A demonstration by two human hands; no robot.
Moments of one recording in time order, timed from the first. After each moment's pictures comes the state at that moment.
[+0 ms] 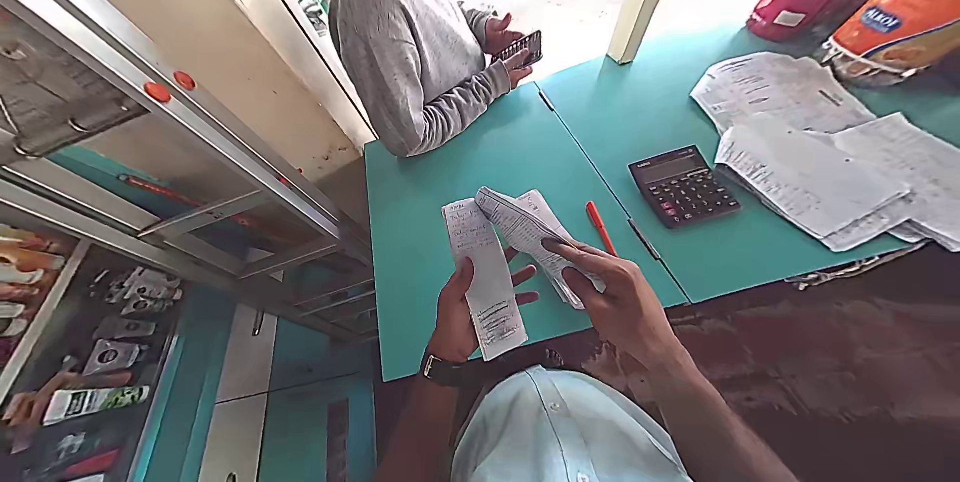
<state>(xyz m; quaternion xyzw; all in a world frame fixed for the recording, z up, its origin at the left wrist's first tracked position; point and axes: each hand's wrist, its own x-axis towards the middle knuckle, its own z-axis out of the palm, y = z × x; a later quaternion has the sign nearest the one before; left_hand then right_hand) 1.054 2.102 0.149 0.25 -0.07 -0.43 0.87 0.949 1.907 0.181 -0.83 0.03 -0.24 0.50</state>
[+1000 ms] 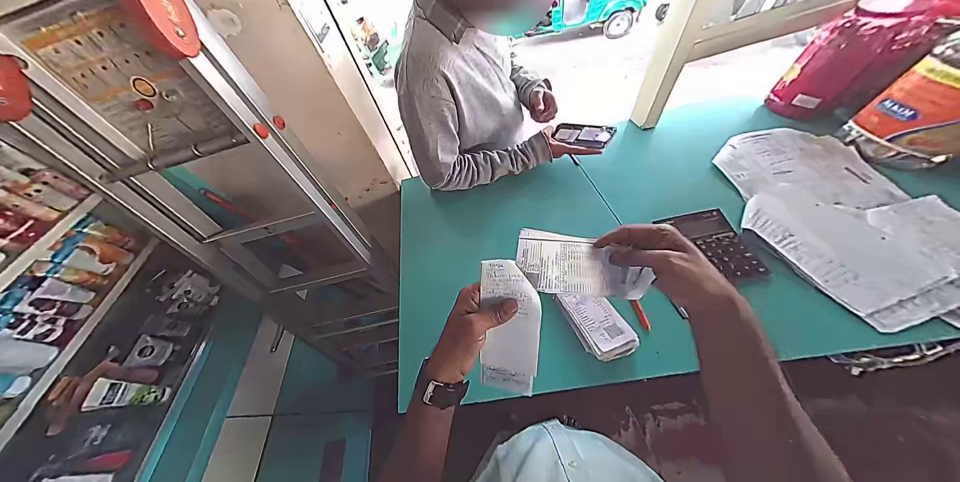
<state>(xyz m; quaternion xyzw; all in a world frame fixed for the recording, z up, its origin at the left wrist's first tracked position) 1.064 2.117 0.221 0.55 -0.22 -0.26 0.76 1.010 1.806 0.198 -0.70 -0.03 -0.12 0.70</state>
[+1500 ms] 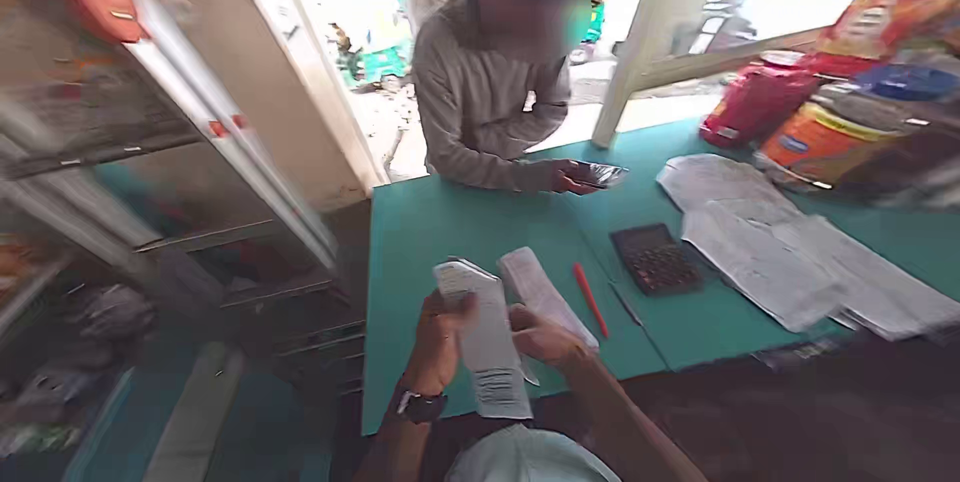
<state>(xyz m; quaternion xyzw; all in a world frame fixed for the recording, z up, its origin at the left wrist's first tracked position) 1.063 2.102 0.208 0.52 -0.08 -0.17 0.83 1.013 1.927 0.149 -0.56 -0.13 0.11 0.81</state>
